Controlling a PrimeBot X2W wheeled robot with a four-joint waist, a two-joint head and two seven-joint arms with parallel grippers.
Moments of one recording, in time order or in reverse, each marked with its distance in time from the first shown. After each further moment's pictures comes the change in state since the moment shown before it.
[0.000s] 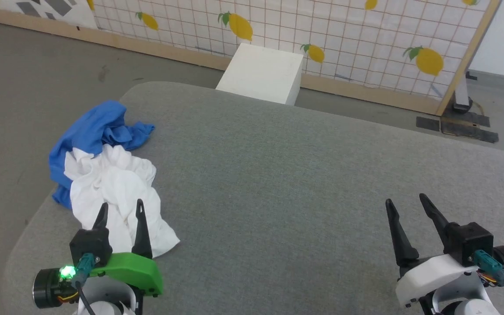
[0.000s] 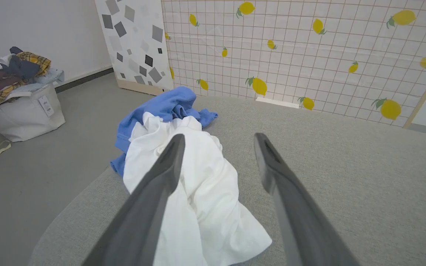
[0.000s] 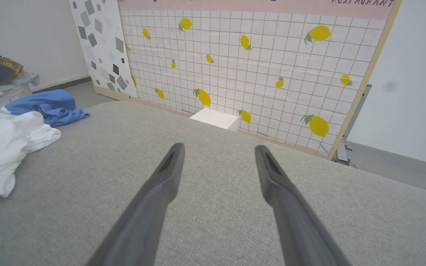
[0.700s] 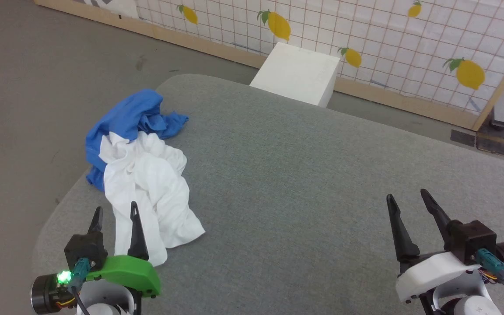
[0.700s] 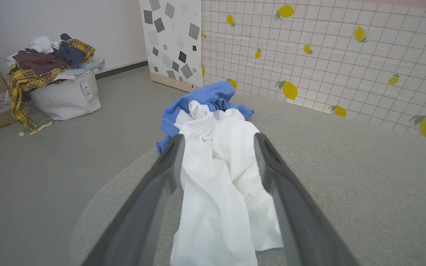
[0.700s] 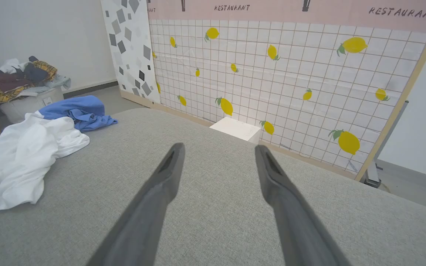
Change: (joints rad) left arm 0.001 0.016 -0.015 0.026 -0.053 0.048 -0.041; right arm -0.015 0.000 -0.002 0.011 0.009 0.000 -0.031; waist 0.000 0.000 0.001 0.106
